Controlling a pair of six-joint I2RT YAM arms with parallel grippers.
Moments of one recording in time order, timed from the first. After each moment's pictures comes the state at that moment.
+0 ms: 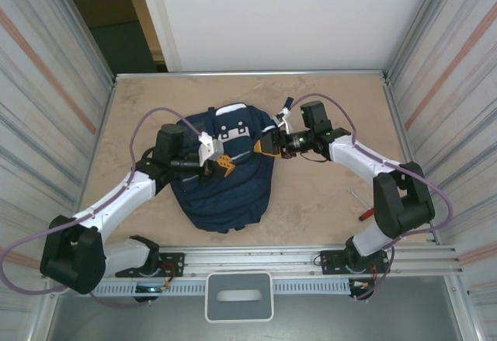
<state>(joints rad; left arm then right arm) -0.41 1.19 0.72 -0.12 0.94 0.42 0.41 1.57 1.01 -0.20 -0.98 0.50</state>
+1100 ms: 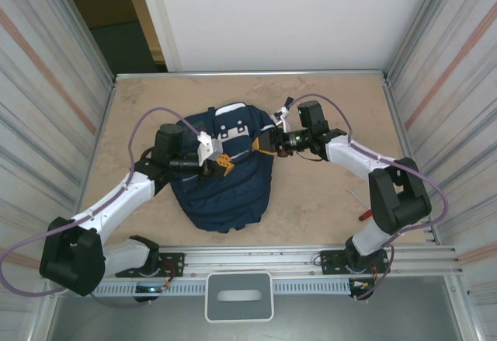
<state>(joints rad) -0.41 1.18 0.72 -0.12 0.93 0.42 0.42 1.59 1.01 -0.13 -0.91 0.58</state>
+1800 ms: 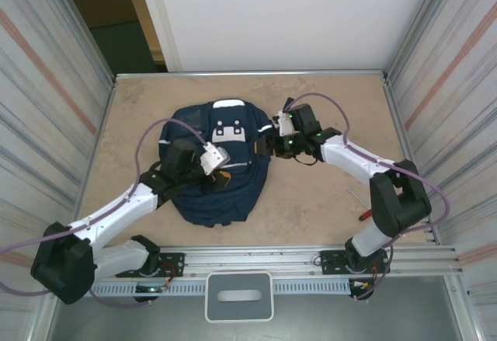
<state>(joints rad) -0.56 1.09 0.61 -0.20 0.27 0.26 0.51 1.60 1.06 -0.30 -0.55 0.51</state>
